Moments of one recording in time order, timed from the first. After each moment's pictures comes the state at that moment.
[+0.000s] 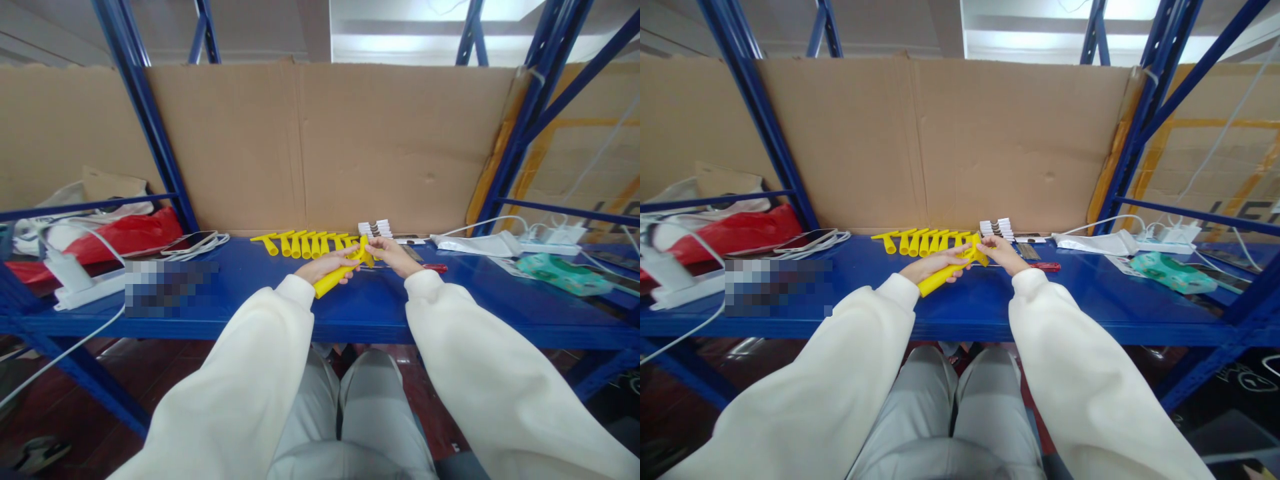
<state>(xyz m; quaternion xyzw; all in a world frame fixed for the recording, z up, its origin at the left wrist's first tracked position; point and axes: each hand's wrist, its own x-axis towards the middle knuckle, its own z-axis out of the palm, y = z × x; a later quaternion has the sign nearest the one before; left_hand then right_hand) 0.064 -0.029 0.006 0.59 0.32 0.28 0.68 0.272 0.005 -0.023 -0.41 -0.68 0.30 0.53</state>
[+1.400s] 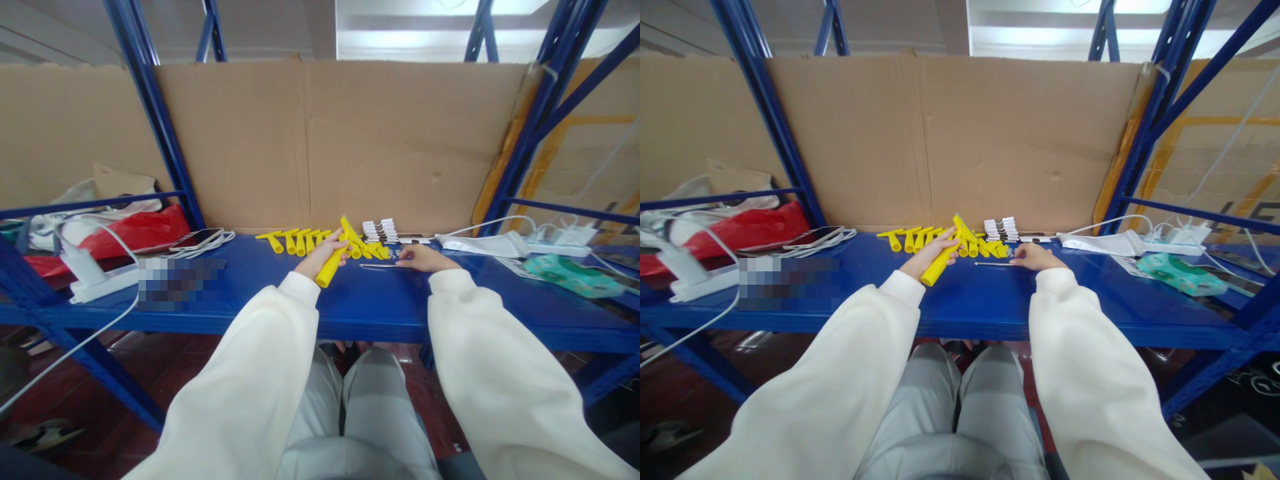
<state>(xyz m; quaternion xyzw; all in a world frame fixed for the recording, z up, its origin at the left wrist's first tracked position) 0.058 -0.016 0.012 0.50 0.30 0.44 0.69 0.360 0.007 -0.023 -0.59 -0.76 0.06 0.27</state>
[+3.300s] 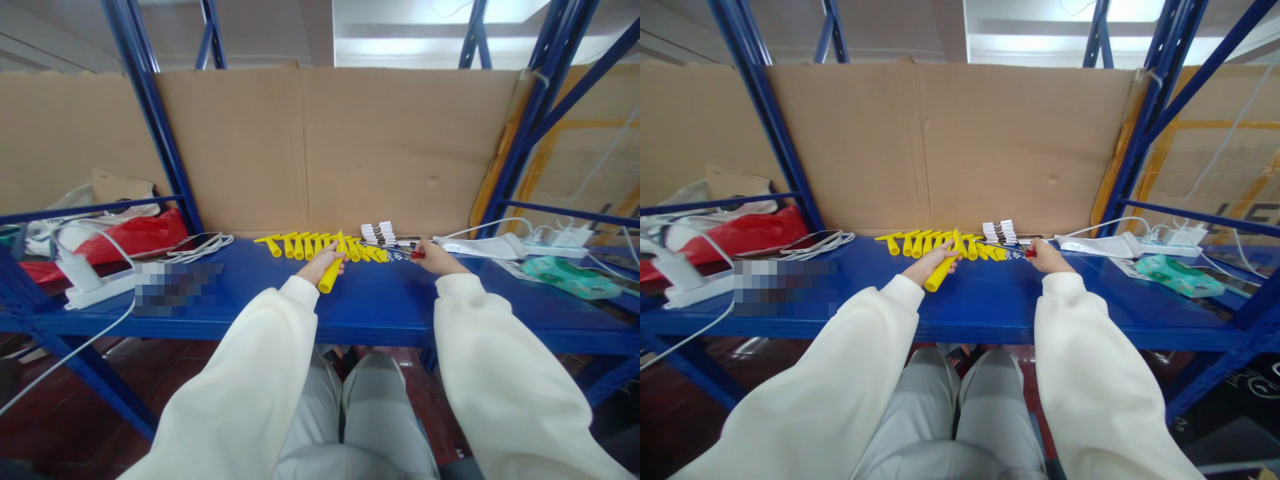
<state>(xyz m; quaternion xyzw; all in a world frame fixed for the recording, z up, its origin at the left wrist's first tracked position) 0.063 -0.006 0.001 0.48 0.42 0.43 0.64 0.373 -0.004 -0.019 -0.67 -0.69 -0.05 0.28</state>
